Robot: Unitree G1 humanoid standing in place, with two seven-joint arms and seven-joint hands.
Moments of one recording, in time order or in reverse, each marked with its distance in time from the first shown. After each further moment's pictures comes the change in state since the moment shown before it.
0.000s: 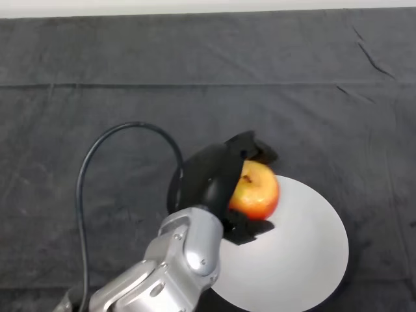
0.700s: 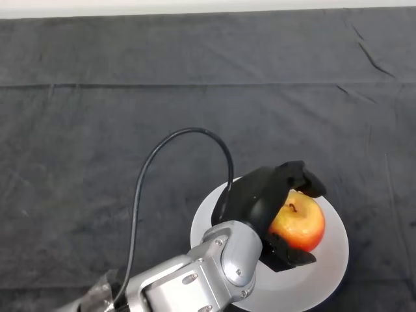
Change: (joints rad) left arm -0.098 0.001 -0.145 0.095 -0.229 -0.063 0.043; right arm 0.000 0.000 0.000 0.000 0.000 0.000 0.000
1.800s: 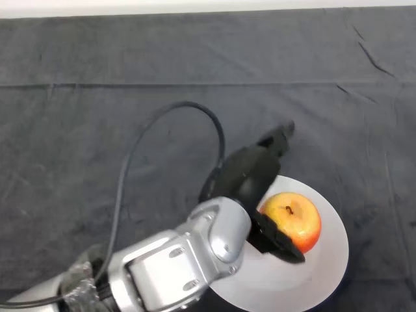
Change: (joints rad) left arm -0.038 0.122 0.153 -0.146 -0.049 0.089 0.036; right arm 0.000 0.000 0.000 0.000 0.000 0.000 0.000
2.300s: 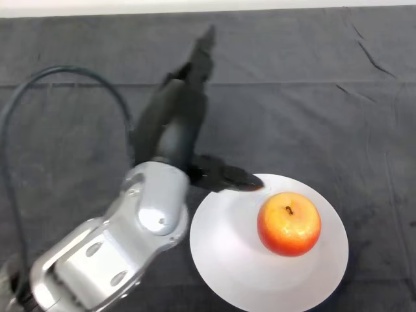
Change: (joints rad) left arm 0.242 0.148 0.316 -0.186 0.120 -0.129 0.106; right arm 0.000 0.000 0.000 0.000 0.000 0.000 0.000
